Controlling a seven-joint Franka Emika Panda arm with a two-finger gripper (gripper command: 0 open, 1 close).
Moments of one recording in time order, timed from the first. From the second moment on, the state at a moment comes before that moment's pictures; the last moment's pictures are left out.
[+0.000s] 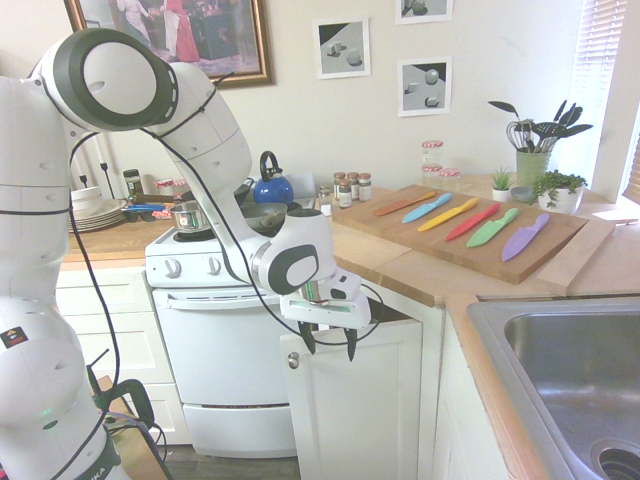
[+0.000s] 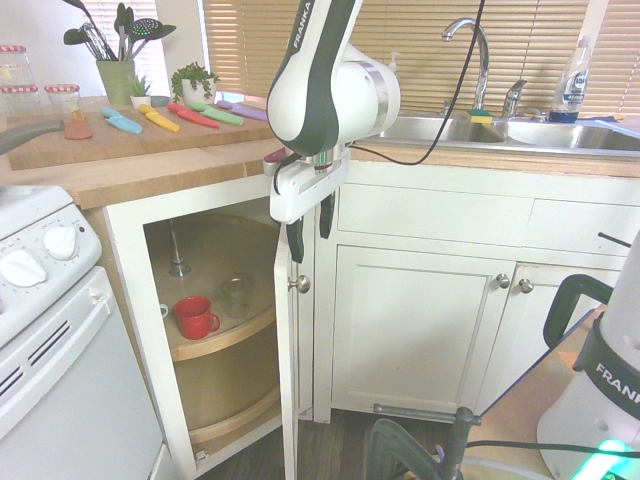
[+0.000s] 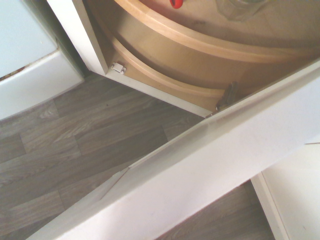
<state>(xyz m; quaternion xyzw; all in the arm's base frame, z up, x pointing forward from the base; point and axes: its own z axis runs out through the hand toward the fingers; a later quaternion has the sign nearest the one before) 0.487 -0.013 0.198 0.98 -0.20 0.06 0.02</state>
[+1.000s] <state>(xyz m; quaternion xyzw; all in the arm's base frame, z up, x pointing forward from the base) 0.489 -0.013 0.195 0.98 -0.20 0.05 0.02</state>
